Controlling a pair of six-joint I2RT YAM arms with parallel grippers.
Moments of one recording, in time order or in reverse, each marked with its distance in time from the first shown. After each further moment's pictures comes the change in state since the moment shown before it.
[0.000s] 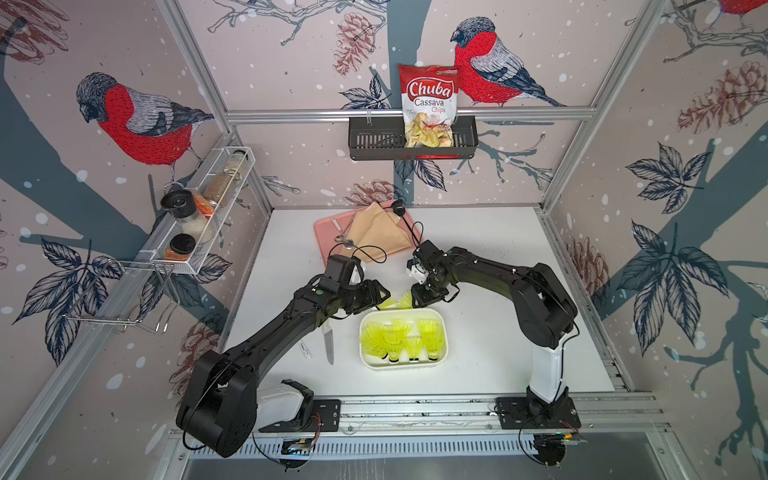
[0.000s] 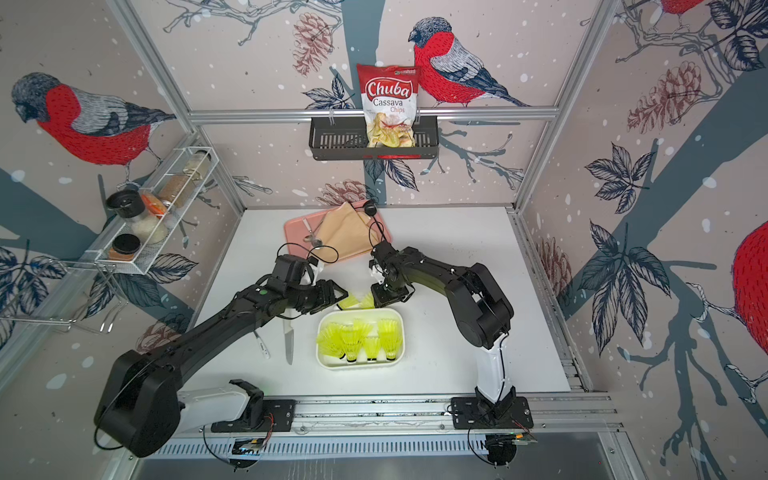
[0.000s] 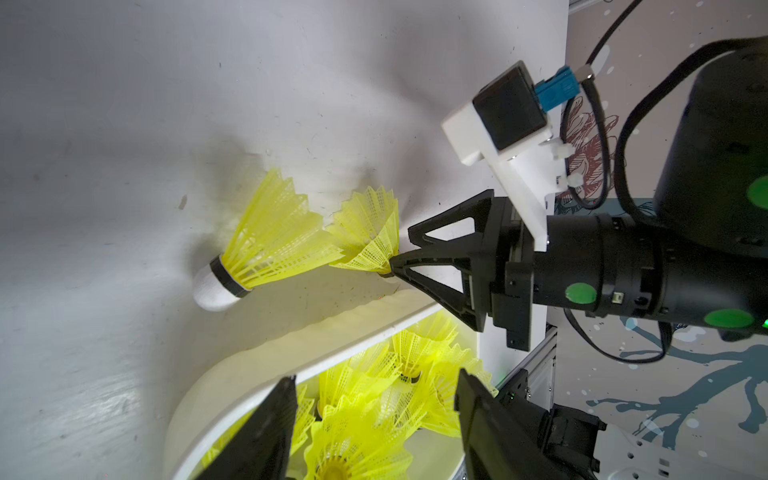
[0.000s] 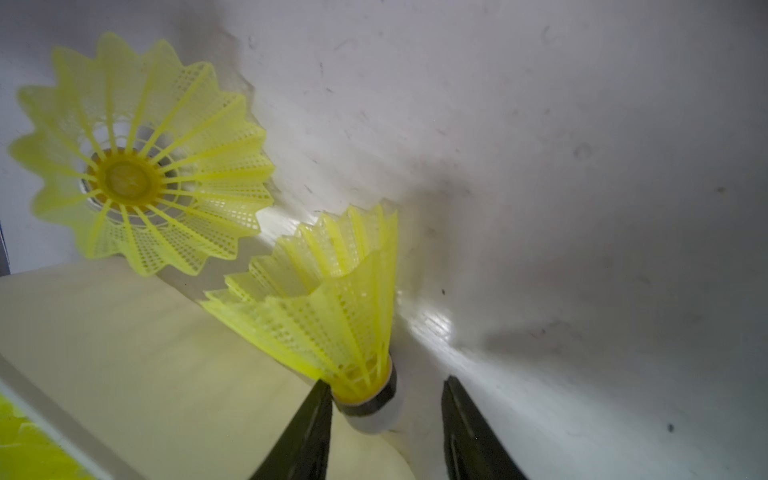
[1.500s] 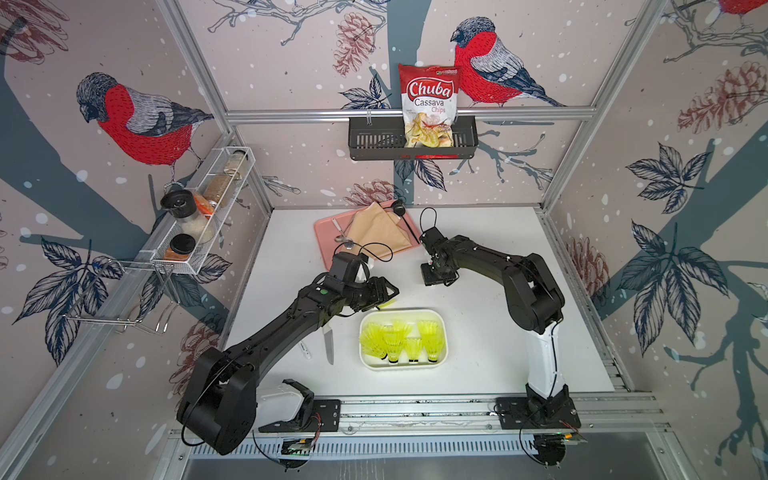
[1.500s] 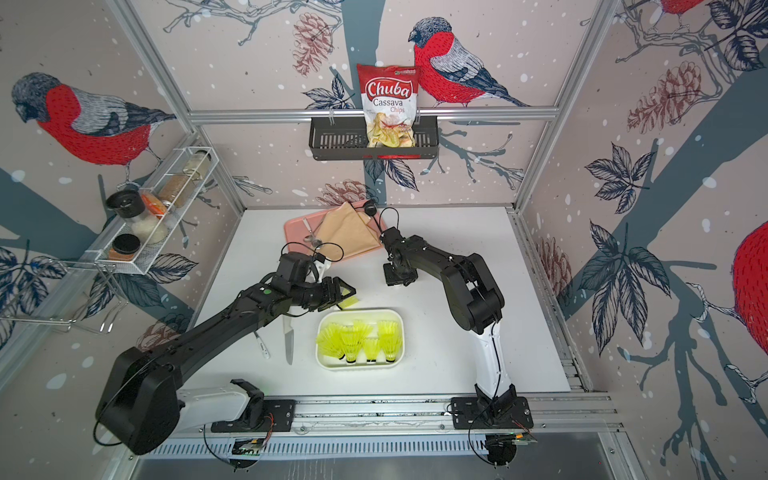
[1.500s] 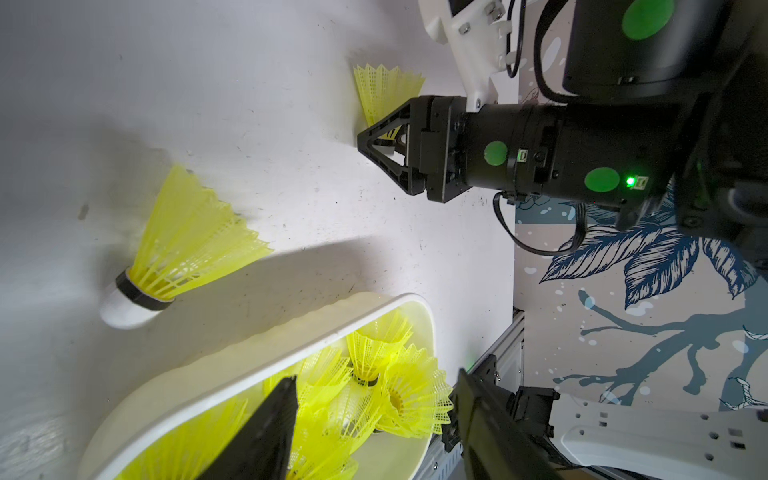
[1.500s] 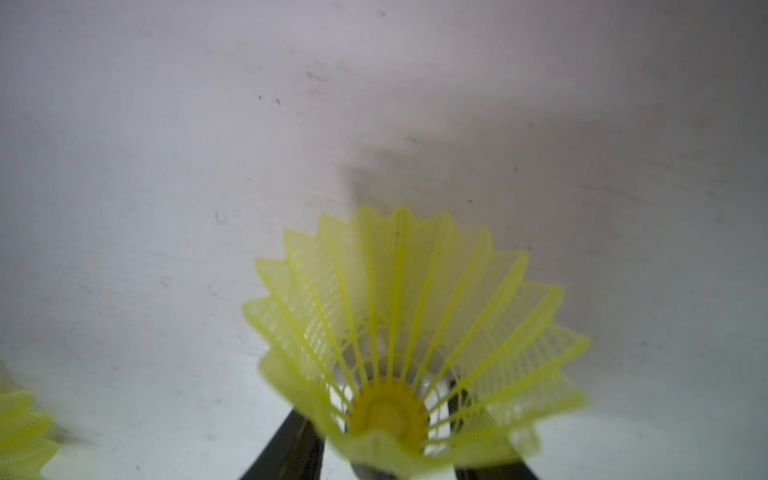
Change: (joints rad) left arm -0.059 0.017 0.029 0.072 0.042 -0.056; right arm -0.115 0.117 0.136 0.022 0.266 0.161
